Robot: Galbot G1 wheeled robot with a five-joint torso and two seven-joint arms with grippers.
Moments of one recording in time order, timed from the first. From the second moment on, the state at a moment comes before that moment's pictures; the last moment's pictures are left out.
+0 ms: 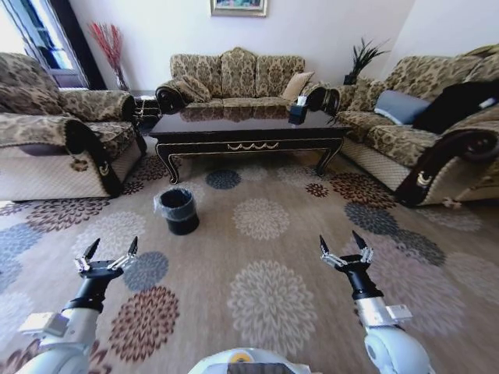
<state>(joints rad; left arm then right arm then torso) 1.90 -1.30 -1.02 -2.40 -0.48 0.01 0.04 -1.73 1.21 0.77 2.15 0.30 0.31 -0.05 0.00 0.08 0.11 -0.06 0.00</state>
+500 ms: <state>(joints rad) 1.90 -1.30 -1.01 -2.40 -0.46 0.00 0.03 -1.71 1.20 0.75 2.13 0.30 0.31 -0.06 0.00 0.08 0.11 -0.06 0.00</state>
